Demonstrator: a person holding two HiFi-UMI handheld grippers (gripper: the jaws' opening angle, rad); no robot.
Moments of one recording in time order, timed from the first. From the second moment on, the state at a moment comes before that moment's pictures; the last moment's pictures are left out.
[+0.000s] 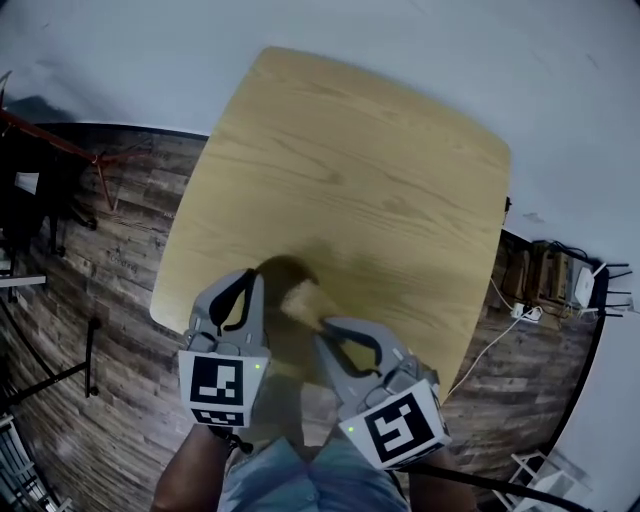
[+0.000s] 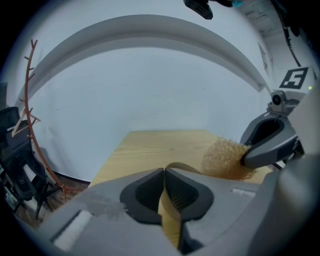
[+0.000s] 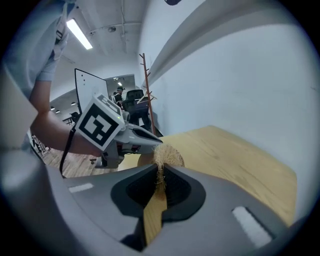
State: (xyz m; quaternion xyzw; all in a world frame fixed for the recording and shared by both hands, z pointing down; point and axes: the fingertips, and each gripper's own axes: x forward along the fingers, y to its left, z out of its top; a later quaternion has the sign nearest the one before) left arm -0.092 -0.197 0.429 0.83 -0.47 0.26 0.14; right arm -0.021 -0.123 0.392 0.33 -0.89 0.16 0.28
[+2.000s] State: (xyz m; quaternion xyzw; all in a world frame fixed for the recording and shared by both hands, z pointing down) left arm -0.085 -0.192 0.431 0.83 -0.47 0.26 0.15; right arm -0.049 -0.089 0.423 0.22 -0.91 0.16 0.32
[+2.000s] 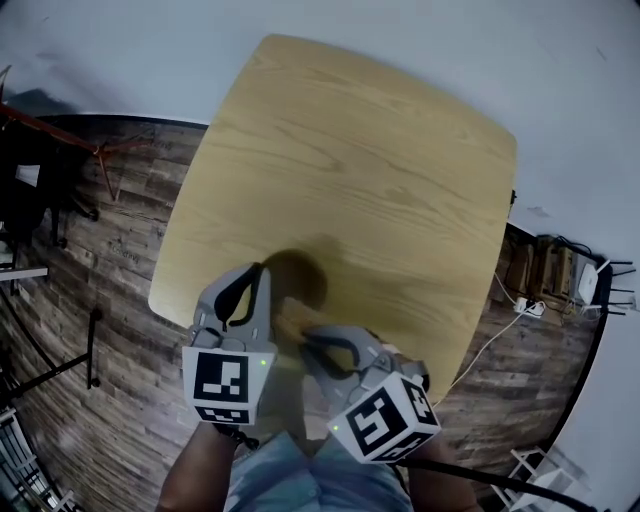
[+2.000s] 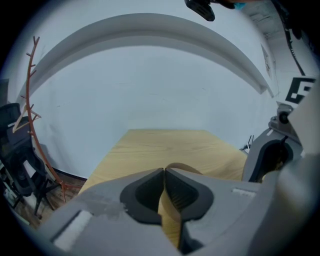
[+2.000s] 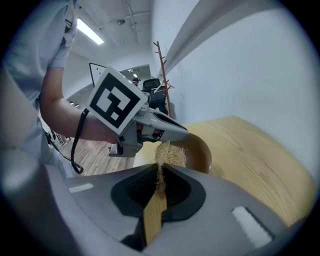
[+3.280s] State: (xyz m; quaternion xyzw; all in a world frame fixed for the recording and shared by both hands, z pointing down) left arm -0.086 -0.192 0.412 0.85 -0.46 0.26 0.09; right arm -0.064 -0.112 0.464 0.24 -0.87 0.18 0.39
